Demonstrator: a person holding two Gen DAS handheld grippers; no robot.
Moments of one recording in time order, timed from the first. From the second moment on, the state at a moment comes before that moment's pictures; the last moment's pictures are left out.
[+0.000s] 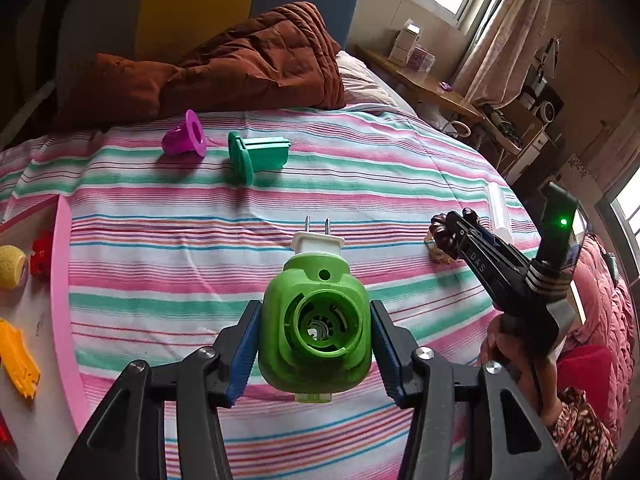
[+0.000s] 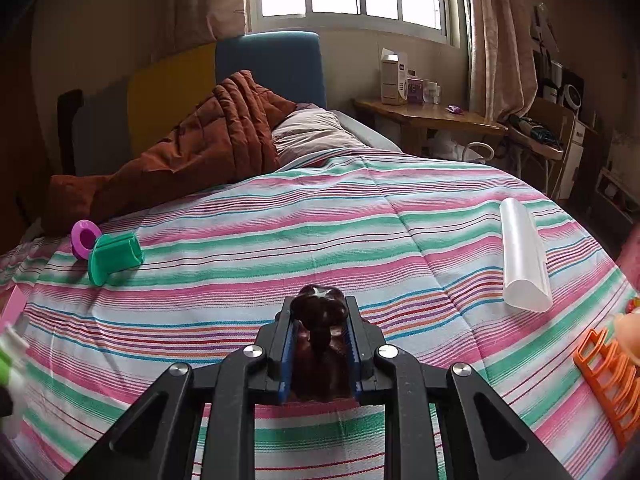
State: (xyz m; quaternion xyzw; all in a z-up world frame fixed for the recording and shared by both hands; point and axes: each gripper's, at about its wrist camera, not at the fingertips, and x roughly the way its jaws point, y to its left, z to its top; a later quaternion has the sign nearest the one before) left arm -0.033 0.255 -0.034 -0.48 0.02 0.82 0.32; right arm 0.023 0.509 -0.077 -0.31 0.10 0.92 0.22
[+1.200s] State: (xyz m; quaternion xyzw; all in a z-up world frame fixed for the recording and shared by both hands) left arm -0.024 0.005 -0.070 -0.49 -0.05 0.86 0.12; right arm 0.042 0.505 -0.069 -0.31 0.11 0.90 0.27
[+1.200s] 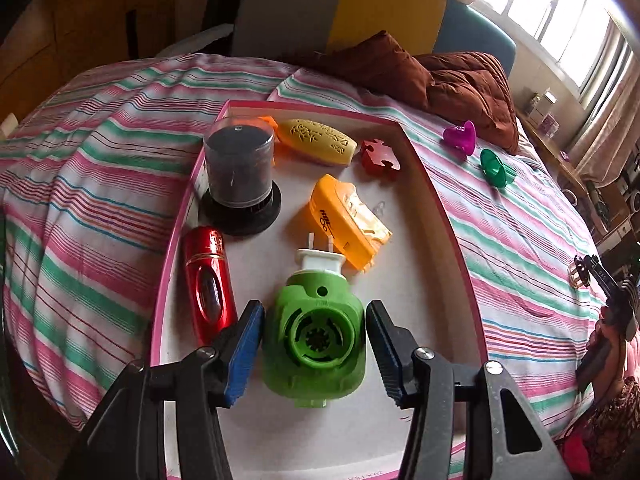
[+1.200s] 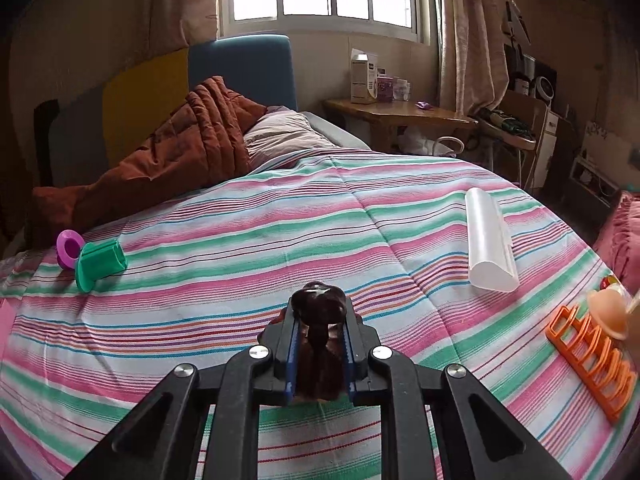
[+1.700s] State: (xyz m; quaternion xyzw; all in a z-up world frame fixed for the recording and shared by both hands) left arm -0.016 -0.002 -0.070 -0.48 -0.07 0.86 0.12; right arm 0.060 0.445 -0.041 -0.31 0.11 0.93 0.18
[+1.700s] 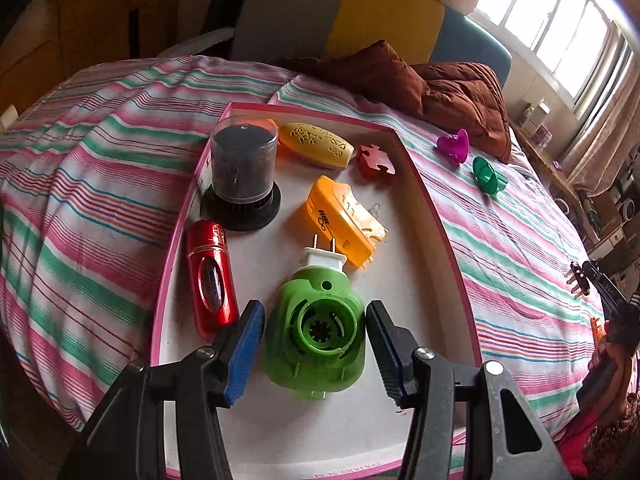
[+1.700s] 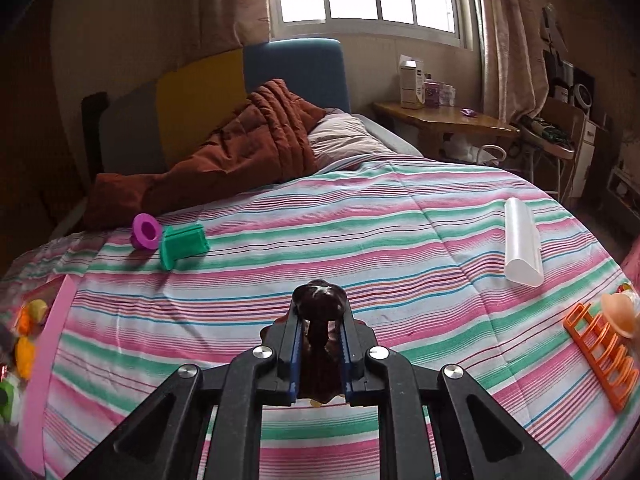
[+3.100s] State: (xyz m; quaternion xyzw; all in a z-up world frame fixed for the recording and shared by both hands) left arm 0.004 -0.028 -0.056 -0.44 -0.10 0.88 0.15; right arm -0.072 0.128 -0.021 -0.35 -0.02 0.93 -0.14
